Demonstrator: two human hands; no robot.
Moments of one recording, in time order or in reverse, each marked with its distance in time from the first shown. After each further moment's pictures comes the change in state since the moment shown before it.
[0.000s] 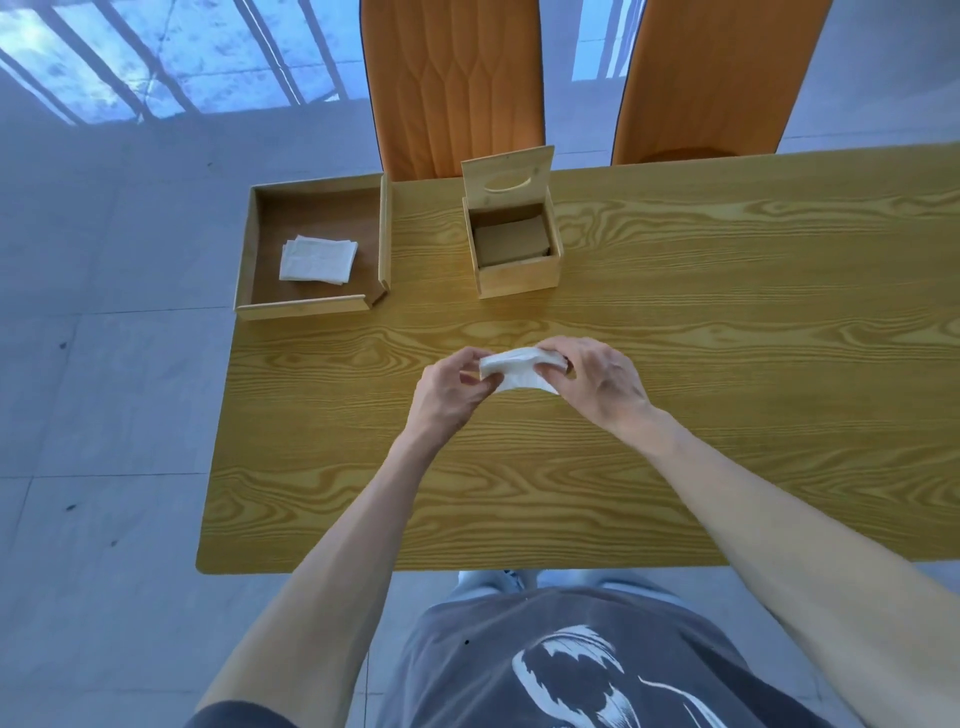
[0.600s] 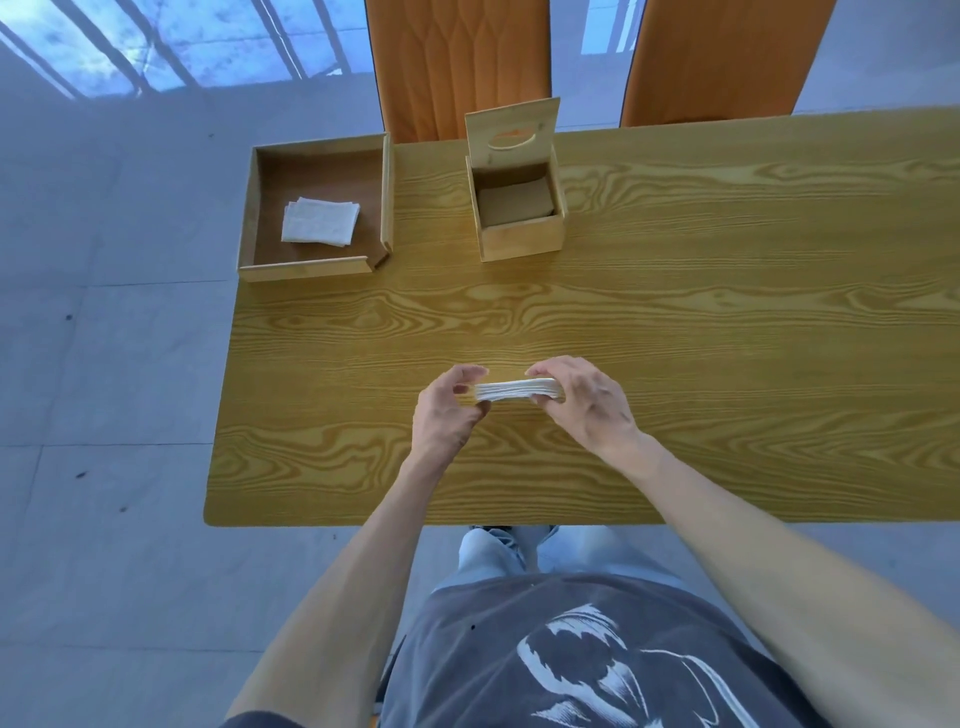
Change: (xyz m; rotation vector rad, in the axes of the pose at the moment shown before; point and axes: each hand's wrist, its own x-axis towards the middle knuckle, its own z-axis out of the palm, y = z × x) left_hand -0.052 -0.046 0.029 -0.068 0.057 -0.145; right_hand -0.059 -0.002 0.045 0.001 -0.055 0.001
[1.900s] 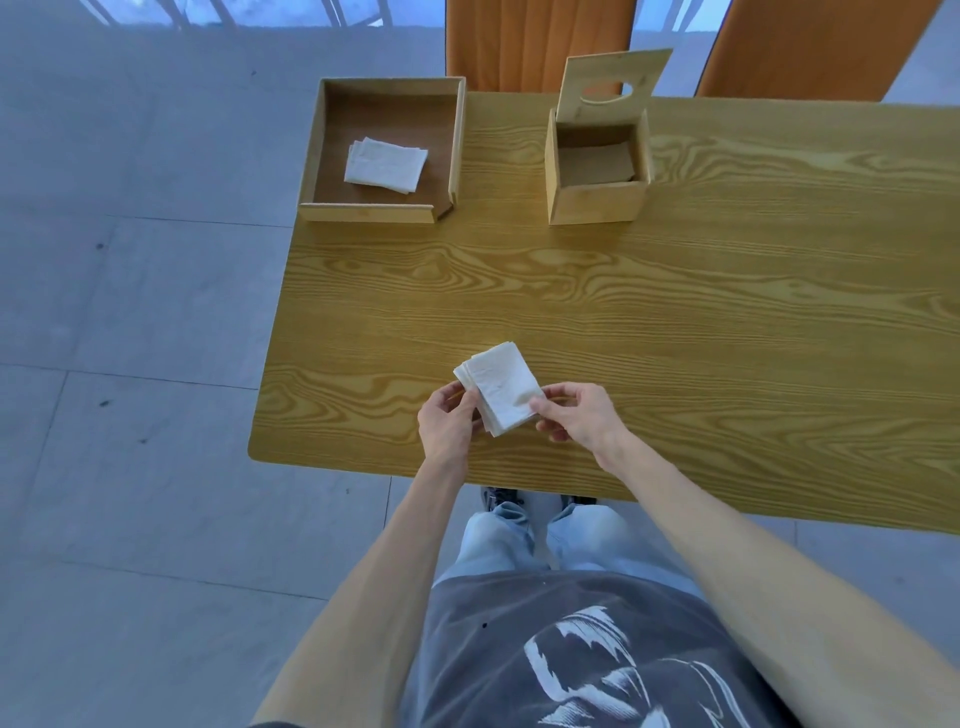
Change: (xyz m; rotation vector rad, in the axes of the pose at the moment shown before) left_hand -0.040 -0.059 -0.018 -0.710 0.308 -0.497; right_hand -0.016 -0.055 0.057 0.899 -0.294 0.643
